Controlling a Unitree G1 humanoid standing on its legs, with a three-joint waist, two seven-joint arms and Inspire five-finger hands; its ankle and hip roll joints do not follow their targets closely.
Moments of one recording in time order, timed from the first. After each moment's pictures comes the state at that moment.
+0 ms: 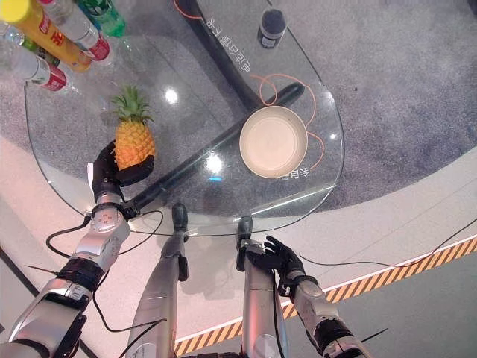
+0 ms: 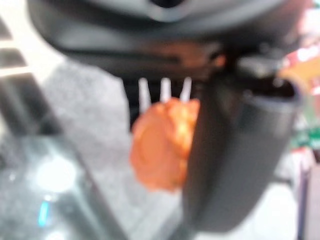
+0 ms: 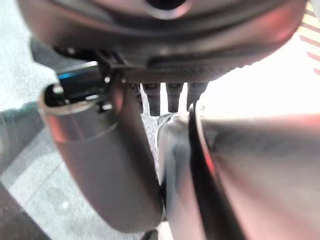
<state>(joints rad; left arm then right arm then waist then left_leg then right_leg) -0.58 0.44 -0.30 0.63 -0.56 -0.14 0.48 -0.23 -0.33 0.33 0.78 0.68 -0.01 -0.07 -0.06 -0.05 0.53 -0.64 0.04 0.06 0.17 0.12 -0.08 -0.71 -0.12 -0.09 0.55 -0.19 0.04</state>
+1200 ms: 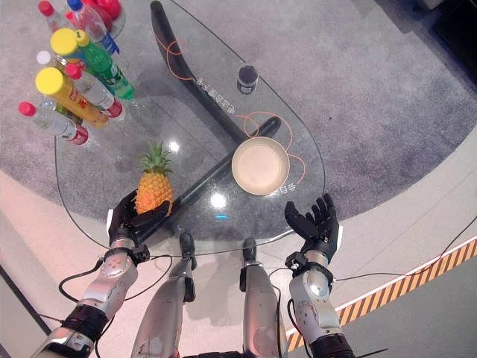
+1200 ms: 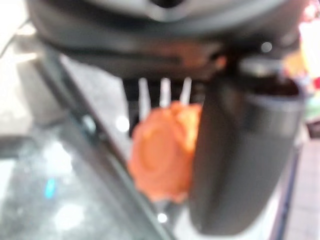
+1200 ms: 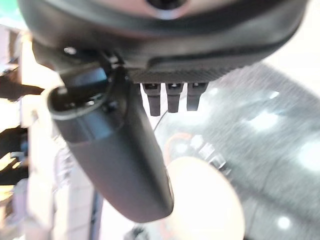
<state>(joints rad) -0.23 0.36 -0.26 0.39 -0.49 -0.12 0.45 -0.05 -0.29 0.16 0.10 0.66 -0.28 -0.48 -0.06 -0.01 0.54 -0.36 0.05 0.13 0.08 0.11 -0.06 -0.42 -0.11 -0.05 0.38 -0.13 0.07</state>
